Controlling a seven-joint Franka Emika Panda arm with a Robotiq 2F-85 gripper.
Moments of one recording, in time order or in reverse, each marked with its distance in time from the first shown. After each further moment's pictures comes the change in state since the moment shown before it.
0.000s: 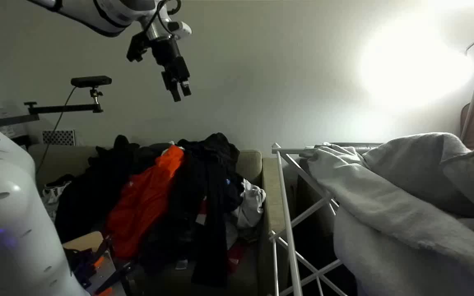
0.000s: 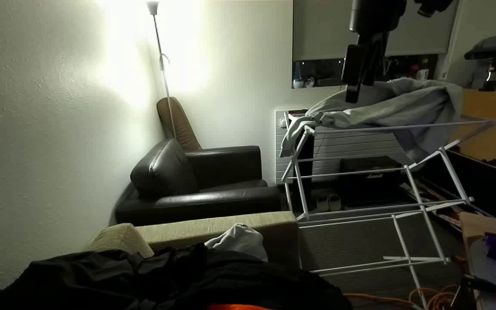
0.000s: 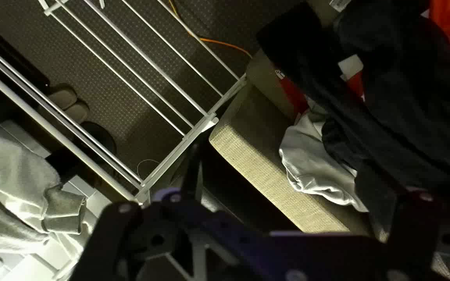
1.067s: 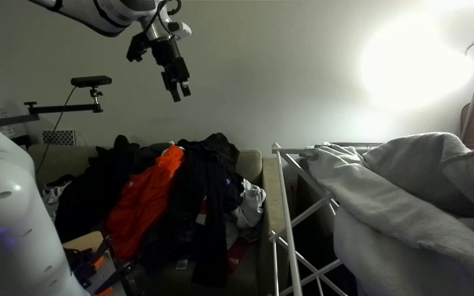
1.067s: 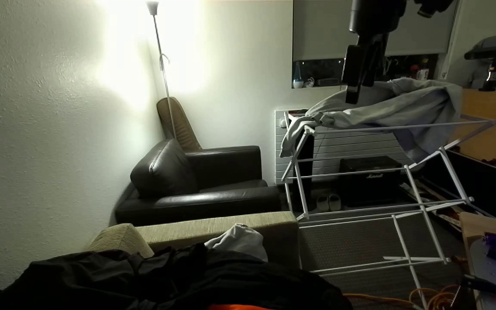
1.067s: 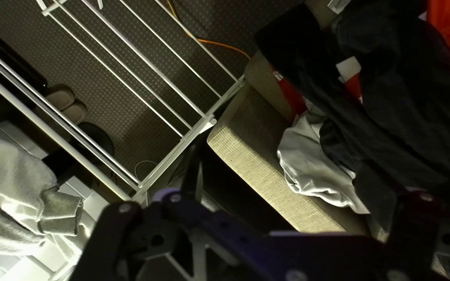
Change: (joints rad) arm 0.017 0.004 -0.013 -0.002 0.000 0.000 0.001
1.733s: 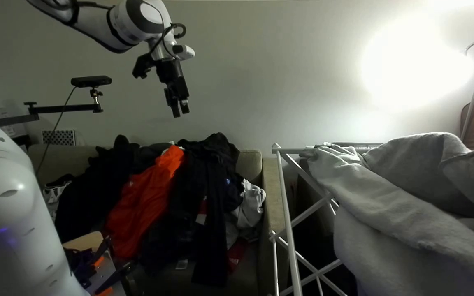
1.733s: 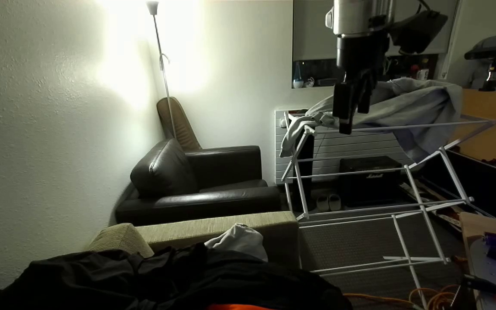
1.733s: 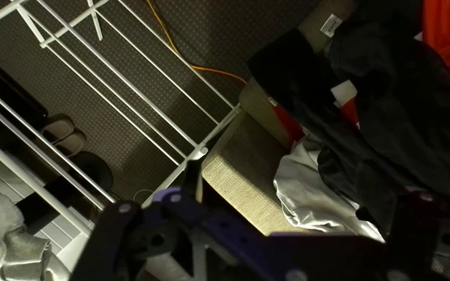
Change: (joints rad) arm 0.046 0.107 0.003 -0.021 -0.004 0.019 0.101
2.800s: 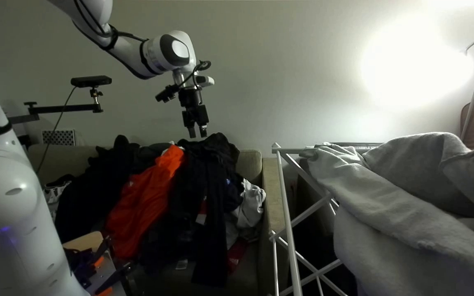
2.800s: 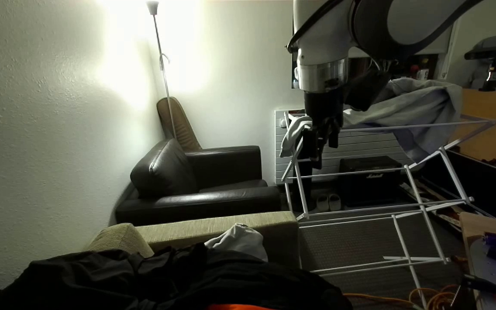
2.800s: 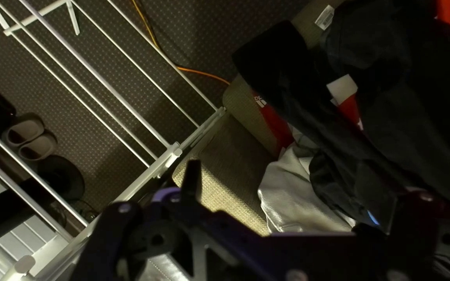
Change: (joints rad) arm 0.039 0.228 -0.082 0.011 -0.052 0.175 -0.019
